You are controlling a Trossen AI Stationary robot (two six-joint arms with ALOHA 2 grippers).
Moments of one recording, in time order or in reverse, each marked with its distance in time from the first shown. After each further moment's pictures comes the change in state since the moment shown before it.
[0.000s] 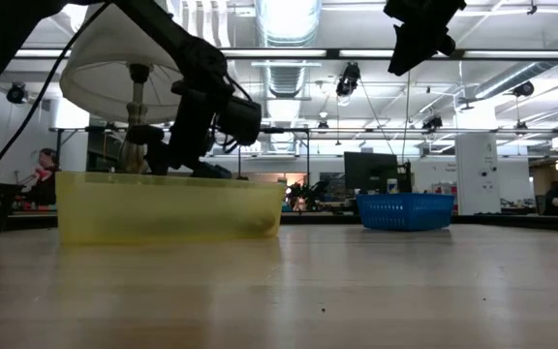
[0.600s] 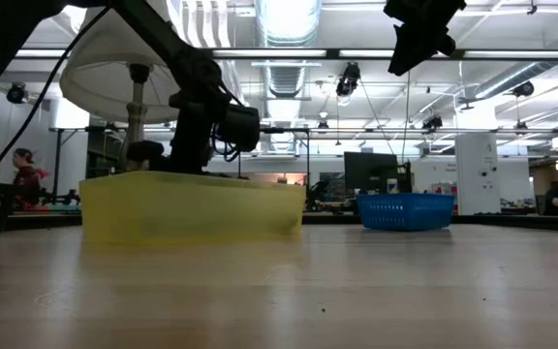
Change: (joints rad) left arm 0.017 0.000 -0.070 0.177 0.039 0.012; right arm 0.000 0.000 0.000 -0.001 0.000 0.003
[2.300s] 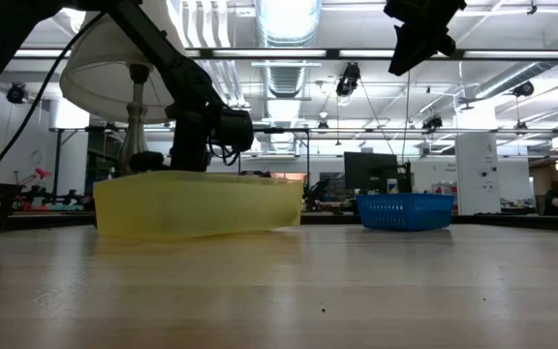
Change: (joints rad) left arm 0.082 -0.002 -0.058 0.167 0.041 0.118; right arm 0.000 0.000 0.000 -0.002 -0.004 0.000
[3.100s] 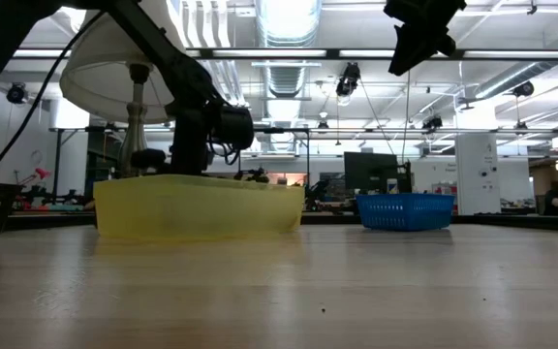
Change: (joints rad) left arm -0.010 -0.019 0.005 -0.009 0.006 0.059; right arm 0.000 0.000 0.000 0.000 -0.001 0.000
